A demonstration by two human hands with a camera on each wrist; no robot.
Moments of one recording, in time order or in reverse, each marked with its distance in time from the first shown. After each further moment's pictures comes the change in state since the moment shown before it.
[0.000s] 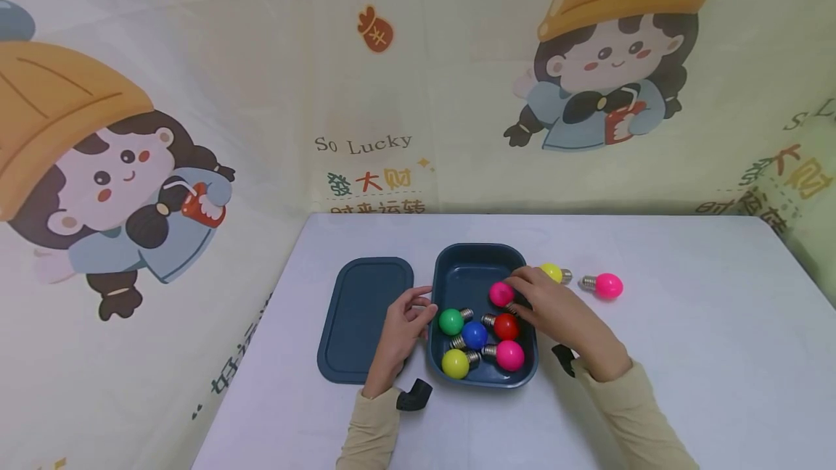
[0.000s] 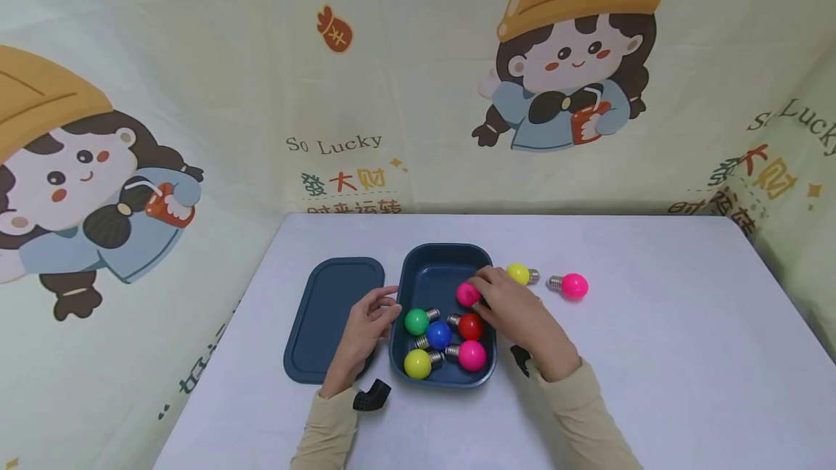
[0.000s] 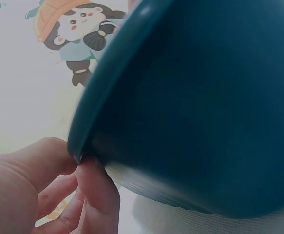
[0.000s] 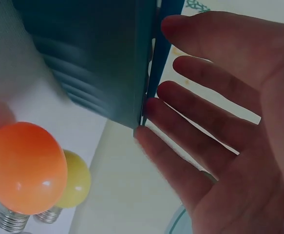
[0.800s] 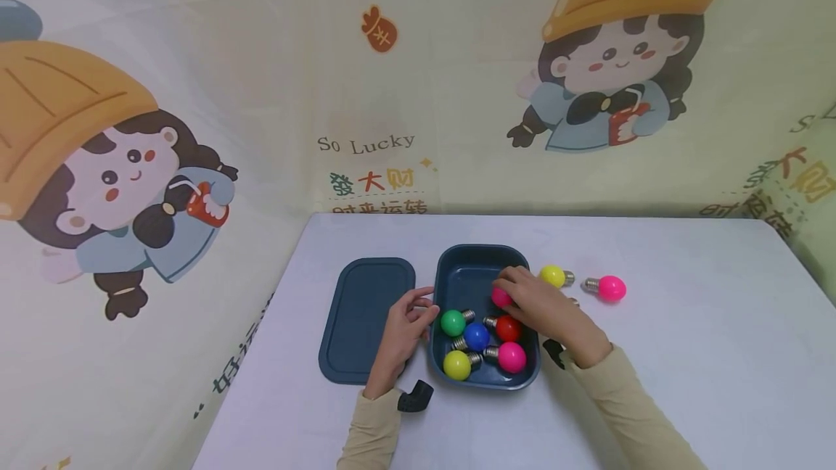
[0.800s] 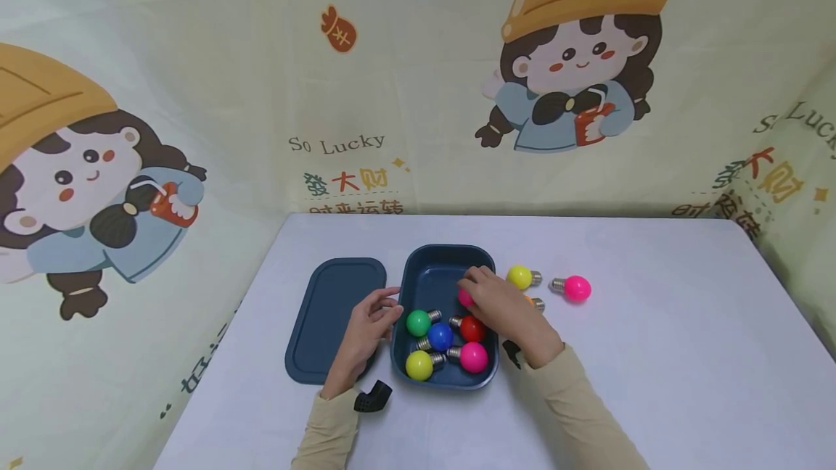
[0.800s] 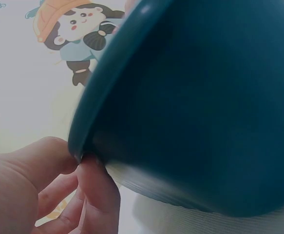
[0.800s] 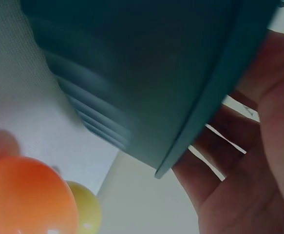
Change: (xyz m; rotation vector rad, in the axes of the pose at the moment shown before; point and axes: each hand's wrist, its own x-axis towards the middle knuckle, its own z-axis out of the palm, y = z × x) left_hand 0.009 -0.023 0.000 -0.006 0.016 -0.008; right_hand 0.021 0.001 0.014 0.010 -0.114 -0.040
